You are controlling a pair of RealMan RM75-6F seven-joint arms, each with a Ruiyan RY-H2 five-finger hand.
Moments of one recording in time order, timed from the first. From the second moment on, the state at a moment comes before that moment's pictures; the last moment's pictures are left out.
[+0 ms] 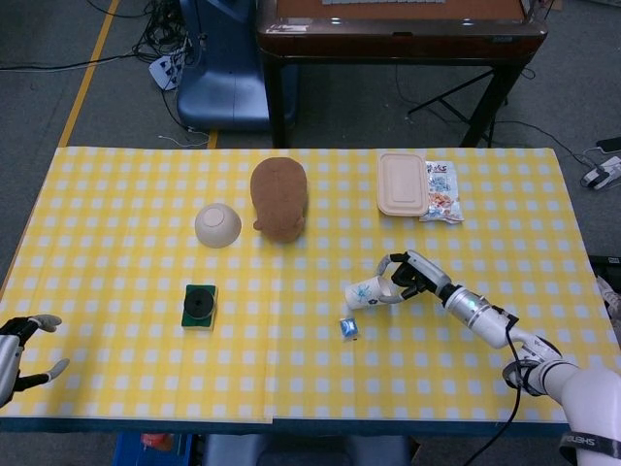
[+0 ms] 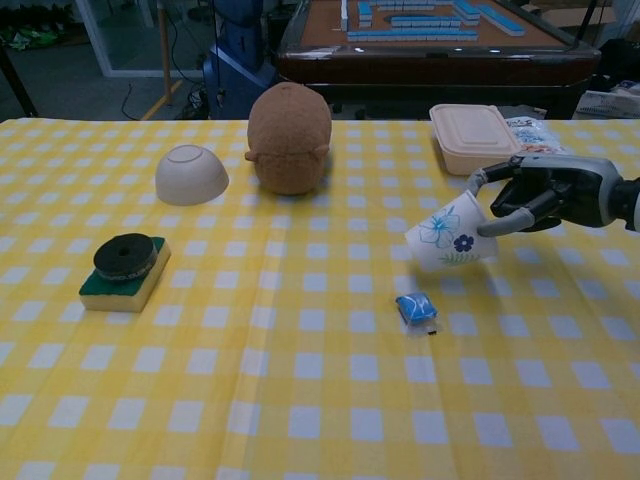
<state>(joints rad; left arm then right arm) -0.06 -1.03 -0.03 -1.65 1.51 1.50 -0.06 0.78 -1.57 -0.12 -0.80 -1.70 0.93 1.60</state>
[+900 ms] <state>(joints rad) -0.07 -1.04 -0.03 -1.66 1.50 1.48 -0.03 0.69 -1.33 -0.03 -1.23 -1.53 1.00 0.59</state>
